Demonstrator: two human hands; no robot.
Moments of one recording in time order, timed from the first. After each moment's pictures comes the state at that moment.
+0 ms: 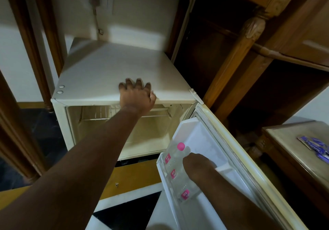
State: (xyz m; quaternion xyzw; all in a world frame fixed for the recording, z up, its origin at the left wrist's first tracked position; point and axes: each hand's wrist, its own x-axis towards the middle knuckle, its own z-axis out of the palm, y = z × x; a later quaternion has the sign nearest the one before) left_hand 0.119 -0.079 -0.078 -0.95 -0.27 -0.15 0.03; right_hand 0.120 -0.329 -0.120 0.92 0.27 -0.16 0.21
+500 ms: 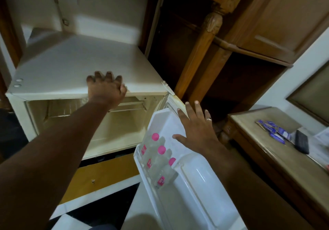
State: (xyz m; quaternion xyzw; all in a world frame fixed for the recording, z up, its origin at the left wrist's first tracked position) left_hand 0.117 -0.077 -0.079 -0.96 -0.25 -0.13 0.04; right_hand 0.171 -0.397 -0.064 0.91 0.36 0.13 0.15
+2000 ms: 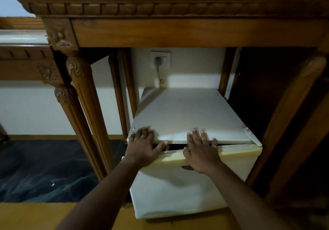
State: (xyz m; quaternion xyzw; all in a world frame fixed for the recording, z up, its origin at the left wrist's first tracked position) left_hand -0.025 -0.016 -0.083 -0.93 -0.35 -0.09 -0.08; right_hand 0.149 -0.174 -0.083 0.87 0.50 0.00 -0.06
